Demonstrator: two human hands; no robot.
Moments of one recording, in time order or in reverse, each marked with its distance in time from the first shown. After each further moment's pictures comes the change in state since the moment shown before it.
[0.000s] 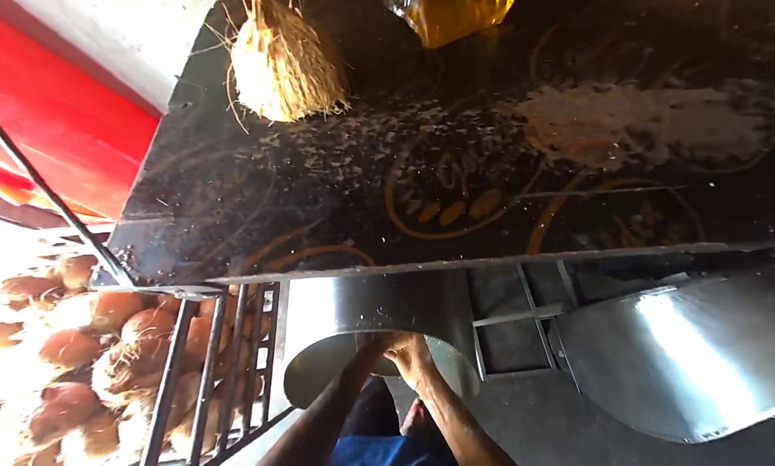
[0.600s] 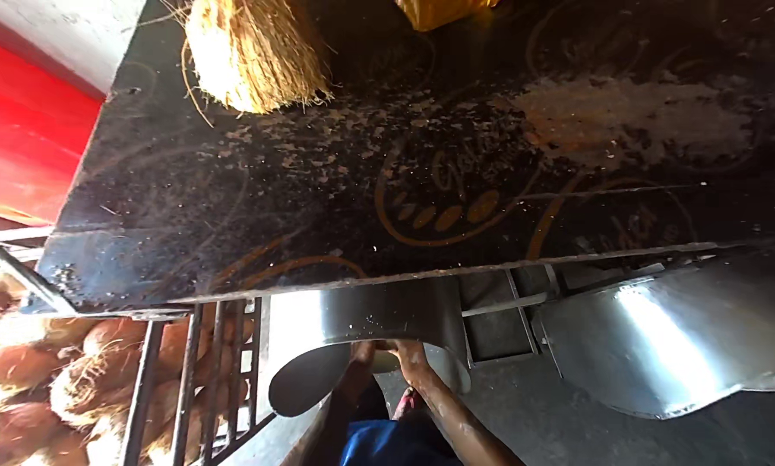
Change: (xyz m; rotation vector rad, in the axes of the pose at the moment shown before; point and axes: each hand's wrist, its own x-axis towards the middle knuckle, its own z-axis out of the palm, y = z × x) left_hand 0.023 -0.037 0.055 -0.892 0.216 -0.058; right_hand -0.010 -0.006 -0.015 -0.441 0.024 -0.213
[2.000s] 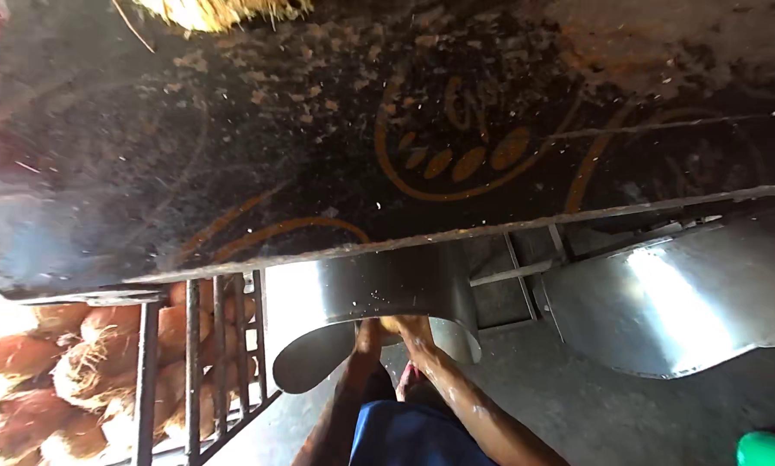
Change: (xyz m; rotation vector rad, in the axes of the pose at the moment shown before) left_hand -0.013 -0.012 -0.007 -0.179 -0.087 -0.011; right_hand -0.018 -0.008 0.012 -0.062 0.104 -0.041
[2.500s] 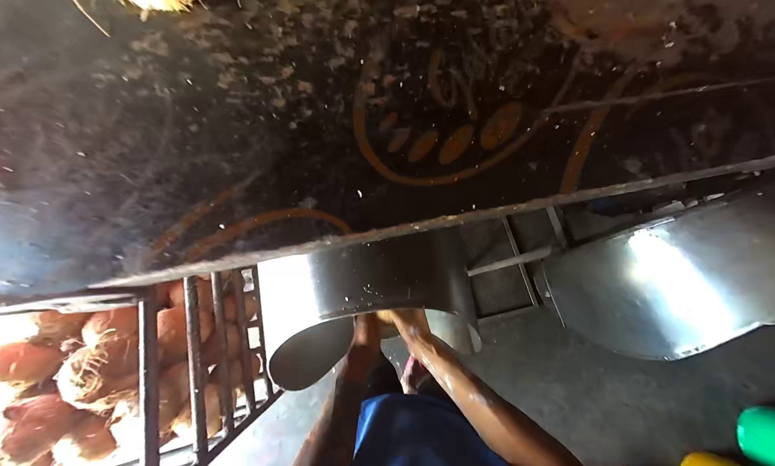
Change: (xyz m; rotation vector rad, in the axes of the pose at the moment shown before) left_hand 0.006 -0.003 -0.003 -0.131 -0.013 -0.033; right_hand -0.004 -0.006 0.005 -0.088 -0.020 -0.012
